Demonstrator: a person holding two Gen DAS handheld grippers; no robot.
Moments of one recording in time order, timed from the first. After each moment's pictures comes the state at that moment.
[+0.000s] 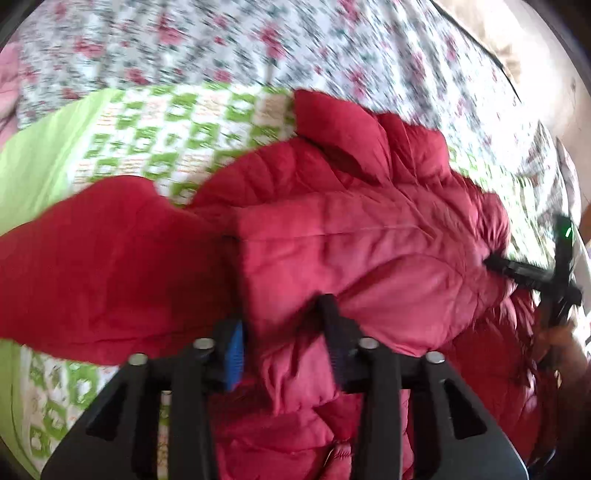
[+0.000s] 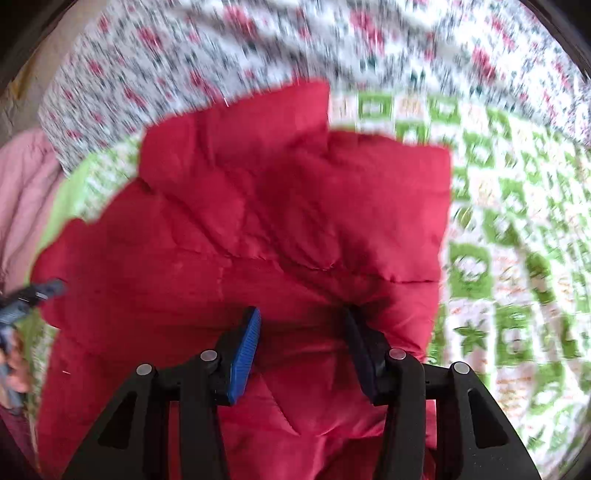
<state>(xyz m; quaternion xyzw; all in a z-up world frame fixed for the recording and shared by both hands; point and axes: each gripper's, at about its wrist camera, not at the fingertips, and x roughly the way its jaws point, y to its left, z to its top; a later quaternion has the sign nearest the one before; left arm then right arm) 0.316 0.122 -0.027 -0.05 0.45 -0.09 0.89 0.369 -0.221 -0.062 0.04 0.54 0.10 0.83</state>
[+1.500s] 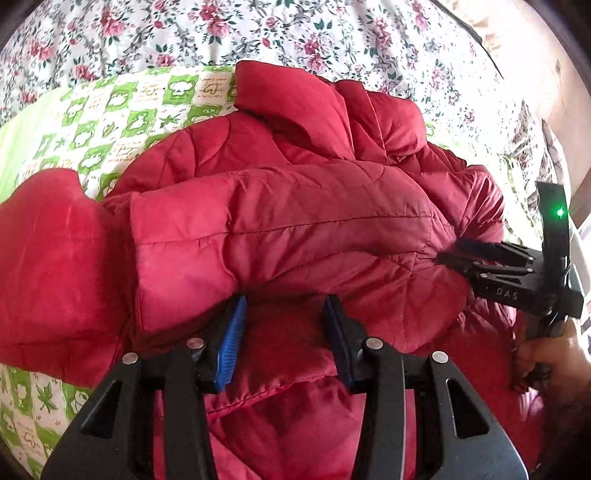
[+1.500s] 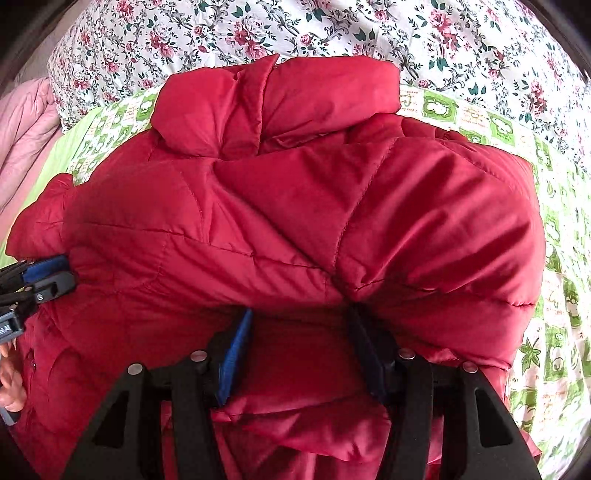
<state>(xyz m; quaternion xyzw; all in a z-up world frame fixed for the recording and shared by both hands) 0.329 0.065 -0.060 -0.04 0.46 -0.14 0.88 0.370 -0.161 -0.077 -0.03 0.54 0.10 0.83</state>
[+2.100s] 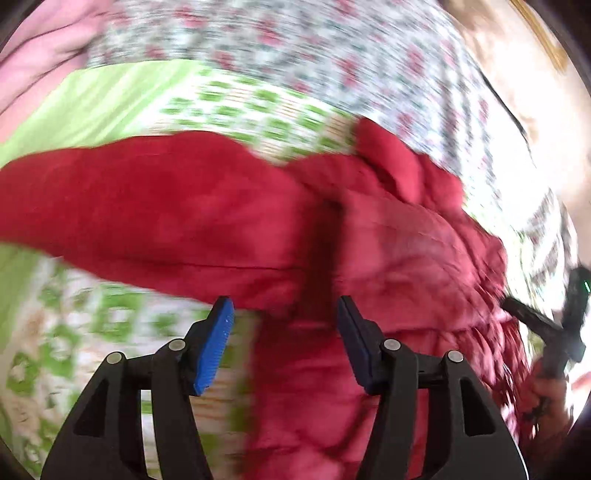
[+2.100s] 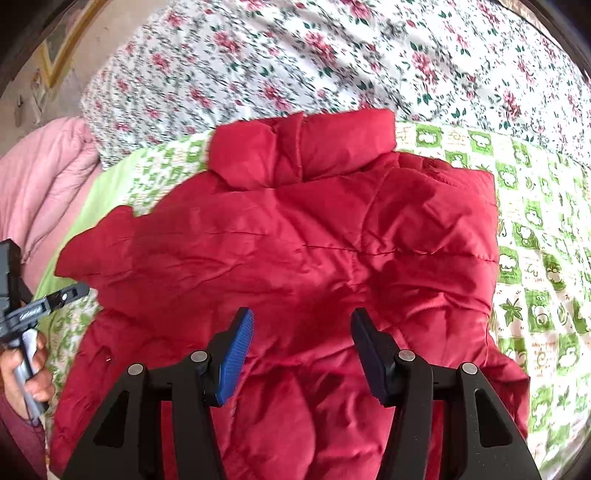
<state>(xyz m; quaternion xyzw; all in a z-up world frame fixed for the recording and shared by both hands) 0.263 0.199 -0.042 -0.17 0.42 -0.03 0.89 0.311 -0.172 -0.011 0.04 0.49 0.15 0.86</state>
